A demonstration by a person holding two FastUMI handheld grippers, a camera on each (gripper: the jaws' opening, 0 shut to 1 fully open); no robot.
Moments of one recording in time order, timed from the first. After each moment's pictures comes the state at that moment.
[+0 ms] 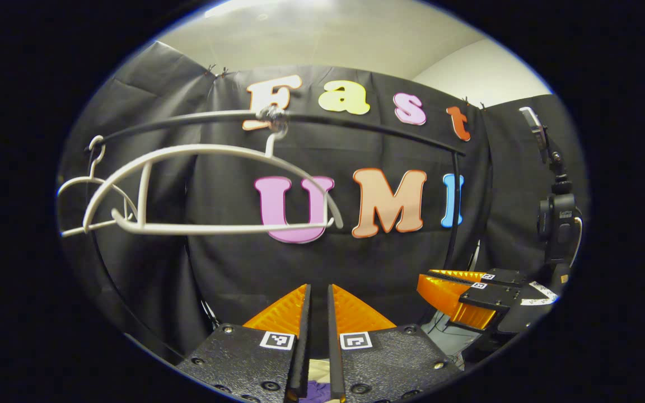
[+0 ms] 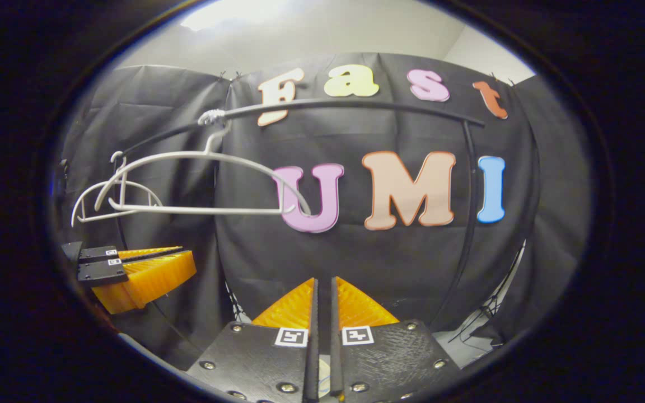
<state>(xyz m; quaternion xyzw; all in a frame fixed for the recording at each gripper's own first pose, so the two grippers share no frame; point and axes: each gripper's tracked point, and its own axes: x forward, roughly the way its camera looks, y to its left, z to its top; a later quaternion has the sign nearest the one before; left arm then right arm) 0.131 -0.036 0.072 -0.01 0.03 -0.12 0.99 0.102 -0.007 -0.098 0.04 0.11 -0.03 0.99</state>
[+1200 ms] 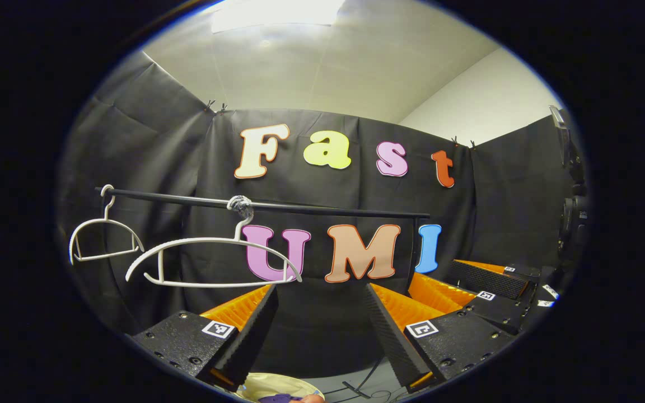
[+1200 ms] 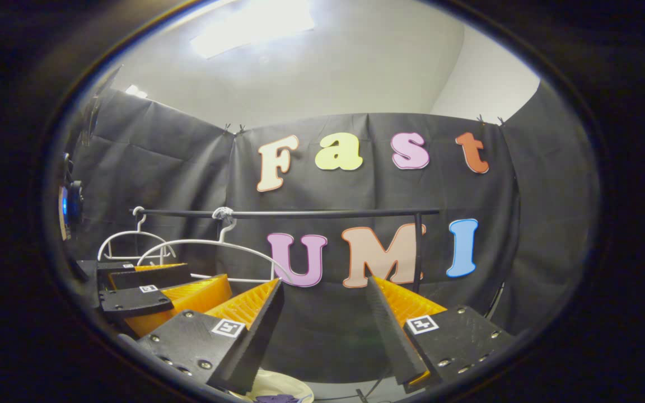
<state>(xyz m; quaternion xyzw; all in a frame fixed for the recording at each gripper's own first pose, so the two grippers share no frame) 0.058 -0.098 0.176 -0.05 -0.05 -0.12 0.99 0.015 -0.068 0.042 0.04 -0.01 -0.04 1.00</state>
